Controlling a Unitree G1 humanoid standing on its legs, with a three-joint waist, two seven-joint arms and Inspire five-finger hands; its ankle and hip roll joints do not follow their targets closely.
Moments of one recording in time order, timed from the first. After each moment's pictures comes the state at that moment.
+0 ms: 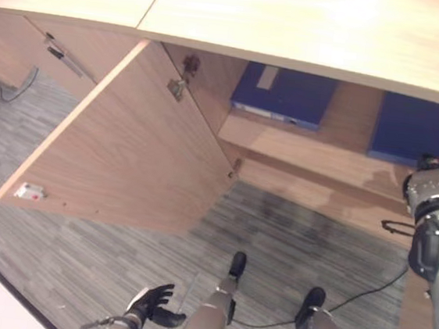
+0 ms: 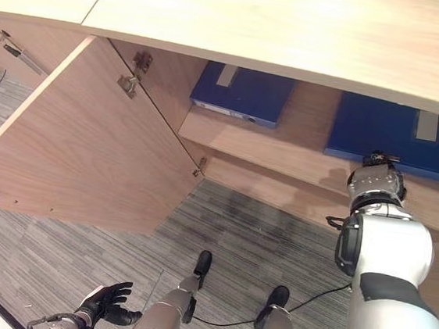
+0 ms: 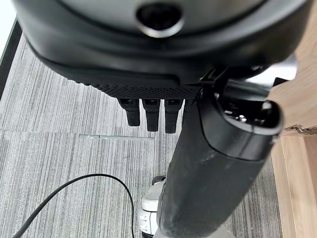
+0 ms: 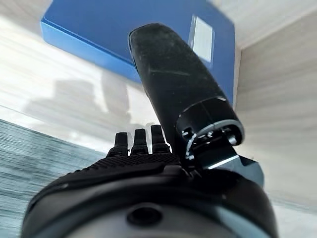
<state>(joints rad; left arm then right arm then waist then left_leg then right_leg) 0.02 0.41 -0.47 0.90 -0.31 -0.13 -0.01 -1.28 -0.64 -0.02 1.61 1.24 -0.14 -0.60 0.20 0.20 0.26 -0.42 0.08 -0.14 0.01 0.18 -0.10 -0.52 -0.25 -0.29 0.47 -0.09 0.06</state>
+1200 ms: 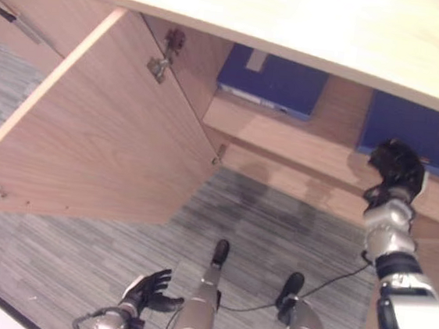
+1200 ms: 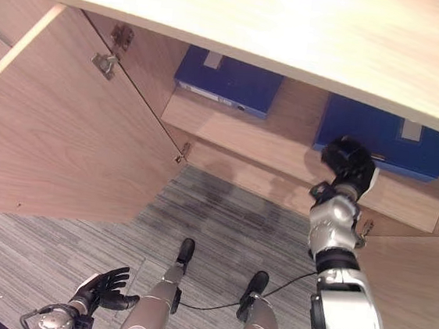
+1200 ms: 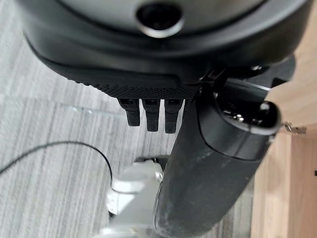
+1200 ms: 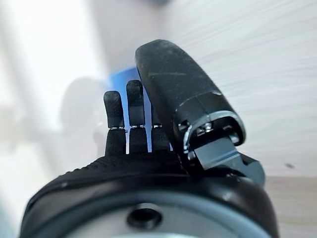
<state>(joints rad) 0.02 0.41 -0.34 0.86 -0.35 -0.16 -0.08 -0.69 -0.48 0.03 0.91 0.71 -0.22 -0.43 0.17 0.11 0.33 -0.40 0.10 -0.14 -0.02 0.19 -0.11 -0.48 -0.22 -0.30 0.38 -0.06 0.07</state>
